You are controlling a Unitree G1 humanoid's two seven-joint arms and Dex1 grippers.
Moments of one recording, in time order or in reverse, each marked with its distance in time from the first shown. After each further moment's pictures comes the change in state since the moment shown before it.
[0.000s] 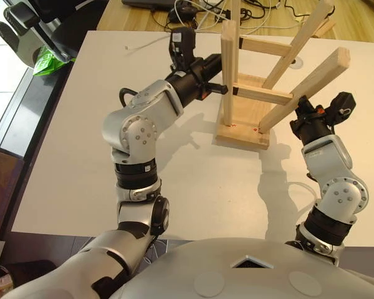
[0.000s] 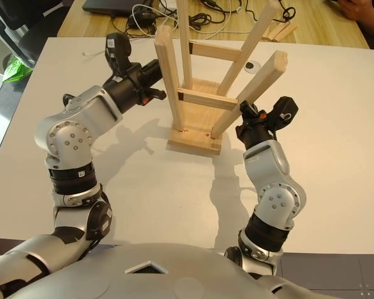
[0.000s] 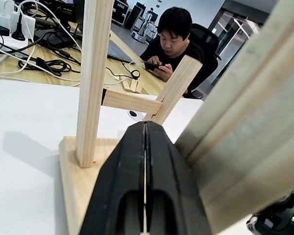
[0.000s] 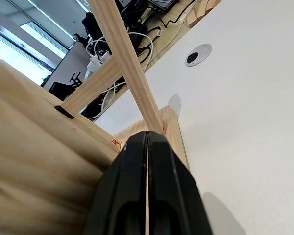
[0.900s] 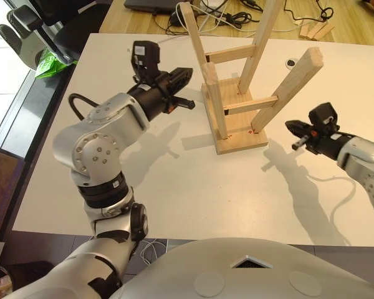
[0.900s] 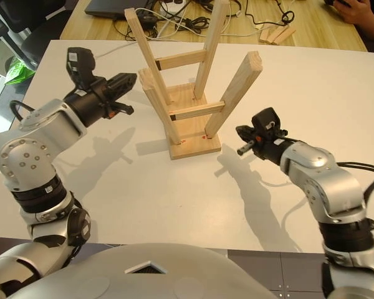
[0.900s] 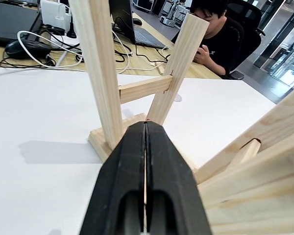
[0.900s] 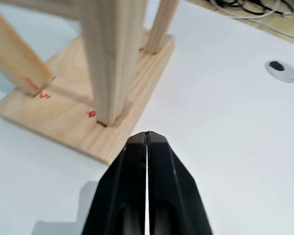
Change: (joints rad) left arm 0.106 0.253 0.113 -0.180 -0.049 0.183 0.025; right arm 0.106 -0.936 0.334 0.106 -0.443 -0.125 0.991
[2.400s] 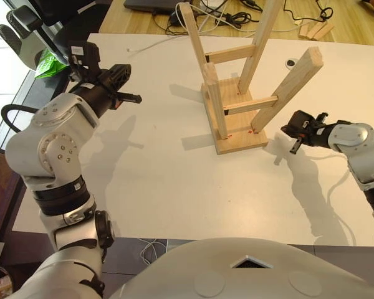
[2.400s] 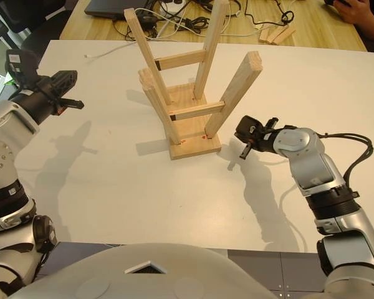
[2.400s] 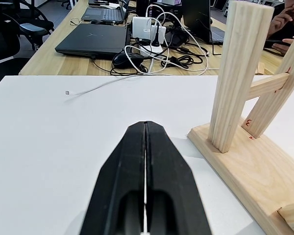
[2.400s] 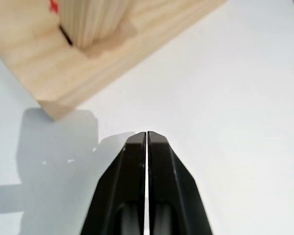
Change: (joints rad) left arm 0.084 0.247 0.062 0.113 0.144 -0.158 -0.083; right arm -0.284 0.070 0.252 0.363 -0.492 -0.246 0.254
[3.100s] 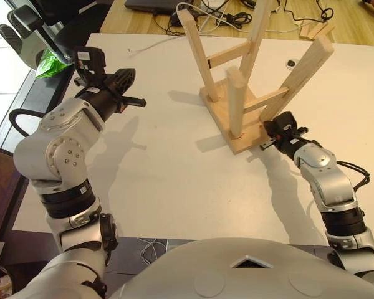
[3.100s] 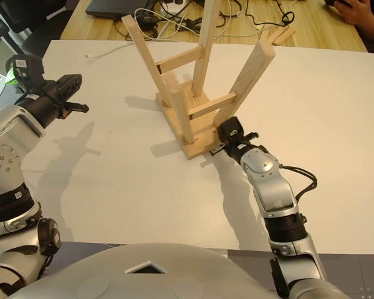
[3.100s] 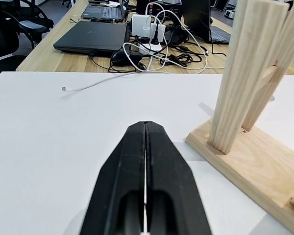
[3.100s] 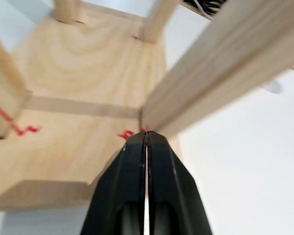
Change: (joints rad) left arm 0.021 -0.042 -0.012 -0.030 0.011 0.000 0.015; right arm 0.149 0.354 -0.149 -0.028 -0.094 0.107 -0.586
